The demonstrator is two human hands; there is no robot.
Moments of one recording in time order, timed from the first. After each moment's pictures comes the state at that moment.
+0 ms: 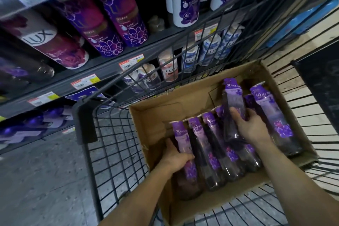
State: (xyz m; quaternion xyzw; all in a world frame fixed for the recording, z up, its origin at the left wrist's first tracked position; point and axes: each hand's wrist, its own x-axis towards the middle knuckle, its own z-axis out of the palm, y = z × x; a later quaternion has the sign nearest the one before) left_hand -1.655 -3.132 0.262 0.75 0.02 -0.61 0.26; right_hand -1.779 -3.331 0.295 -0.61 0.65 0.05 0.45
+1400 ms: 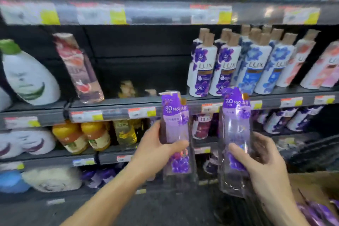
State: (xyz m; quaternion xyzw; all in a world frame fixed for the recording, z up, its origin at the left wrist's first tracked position) left_hand -1.349 -2.801 0.594 0.75 -0.20 -0.26 0.58; right_hand -1.505 -2.970 0.570 -0.66 0.34 -0.33 0.58
